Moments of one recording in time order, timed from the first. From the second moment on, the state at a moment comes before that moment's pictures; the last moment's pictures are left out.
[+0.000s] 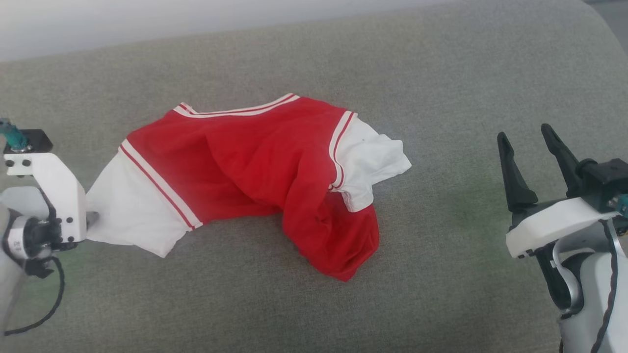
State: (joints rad) left arm -0.69 0.72 -0.49 0.56 -0.83 0.11 0.82; right arm -0.28 -0.17 -0.02 0.07 0.17 0.13 -0.03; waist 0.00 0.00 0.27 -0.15
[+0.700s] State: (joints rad) left arm -0.85 0.55 -0.55 0.76 -0.83 -0.05 0.73; right arm -0.39 -0.30 0.20 0.13 0.41 0.13 0.29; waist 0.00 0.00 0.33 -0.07
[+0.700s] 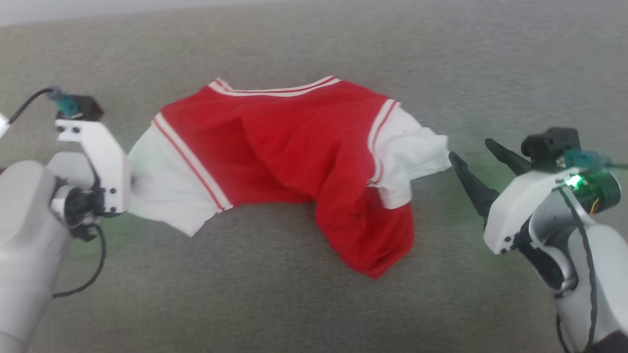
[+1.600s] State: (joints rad) left arm -1.05 0.41 -0.60 0.94 -0.83 -0.13 0.57; right arm -0.69 -0.47 0.38 0.34 0.56 0.13 0.66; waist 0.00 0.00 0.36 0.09
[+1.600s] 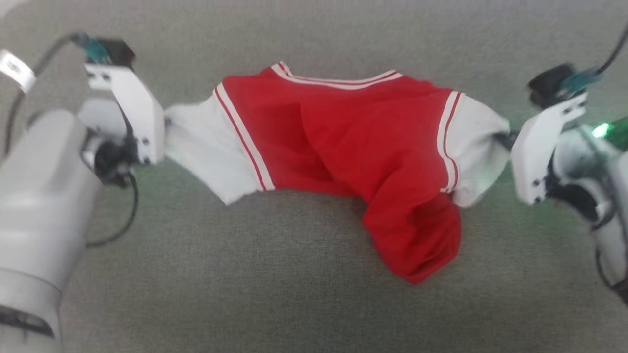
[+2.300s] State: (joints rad) left arm -1.31 0.53 -0.54 0.77 -0.82 -0.06 0.61; right arm -1.03 -0.50 0.45 0.30 0.66 0.13 0.54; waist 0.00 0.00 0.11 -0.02
